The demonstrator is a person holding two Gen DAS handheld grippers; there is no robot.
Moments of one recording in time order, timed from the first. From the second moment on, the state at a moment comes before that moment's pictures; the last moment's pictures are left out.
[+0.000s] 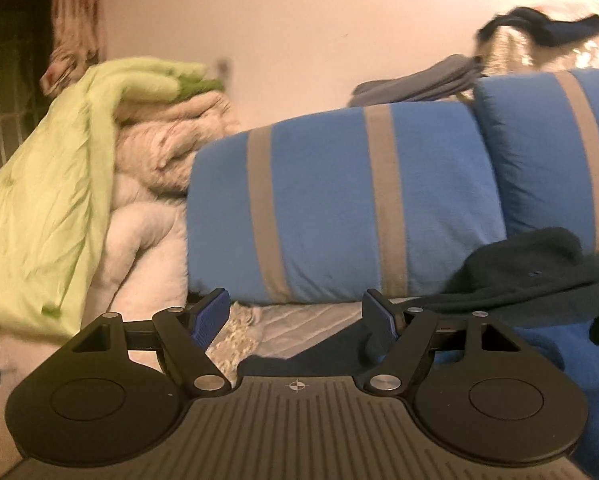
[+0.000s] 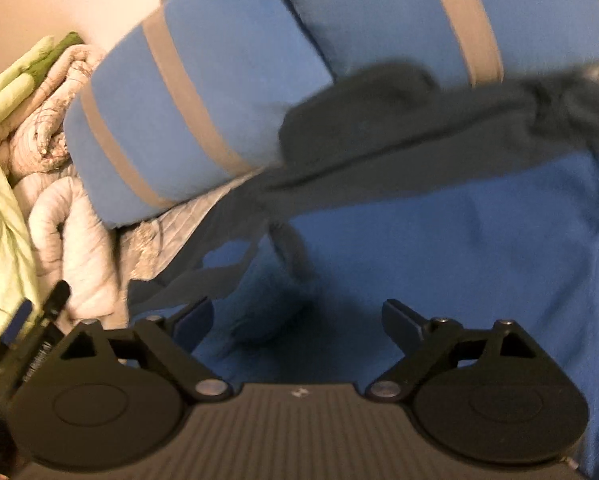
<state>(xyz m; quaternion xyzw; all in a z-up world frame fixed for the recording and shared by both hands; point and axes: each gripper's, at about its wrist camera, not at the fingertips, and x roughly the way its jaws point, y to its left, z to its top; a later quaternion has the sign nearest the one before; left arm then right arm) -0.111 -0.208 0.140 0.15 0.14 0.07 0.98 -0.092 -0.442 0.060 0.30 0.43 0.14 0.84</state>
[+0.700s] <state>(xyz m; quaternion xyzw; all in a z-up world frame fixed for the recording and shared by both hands) -0.122 -0.224 0.140 0.19 0.10 0.06 0.97 -0.025 -0.424 -0.002 0.44 0.51 0.09 0.73</state>
